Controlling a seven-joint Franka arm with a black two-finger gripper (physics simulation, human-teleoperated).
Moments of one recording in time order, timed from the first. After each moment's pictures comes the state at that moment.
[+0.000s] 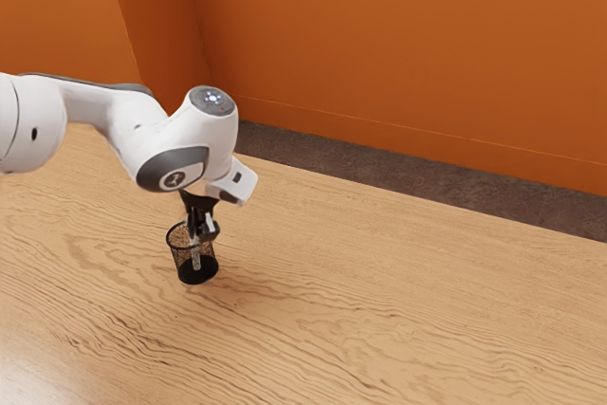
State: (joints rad) arm -0.16 0.13 0.09 -2.14 0.49 2.23 0.21
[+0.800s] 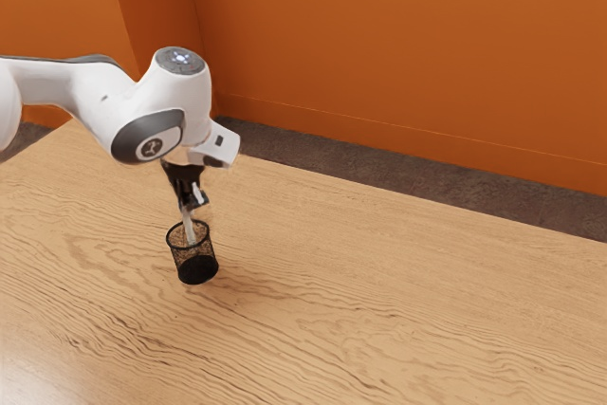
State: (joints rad) arm -0.14 -0.02 0.09 -2.14 0.39 2.17 0.18
